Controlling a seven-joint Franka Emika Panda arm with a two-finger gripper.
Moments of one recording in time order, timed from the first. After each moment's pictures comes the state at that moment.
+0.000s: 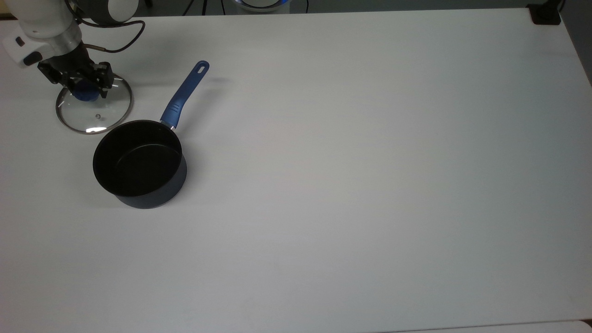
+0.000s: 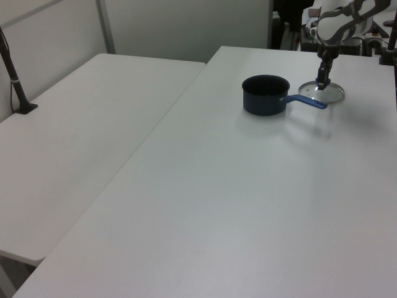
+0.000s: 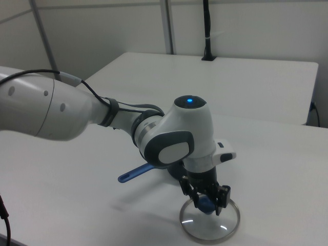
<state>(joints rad) -0.17 0.31 -0.42 -1.95 0.10 2.29 -0.61</state>
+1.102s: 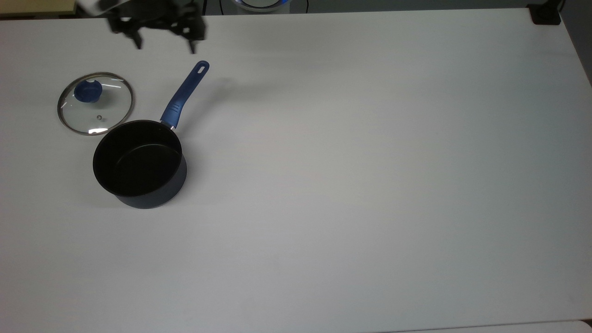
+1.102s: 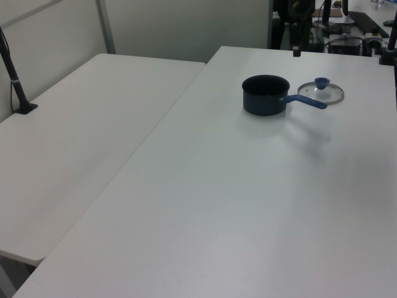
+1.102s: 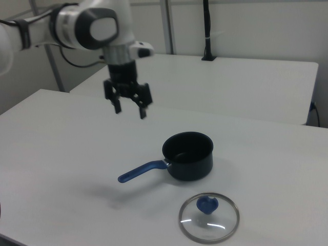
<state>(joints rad) 0.10 0.11 -0.26 -1.60 -0.03 1.64 -0.13</state>
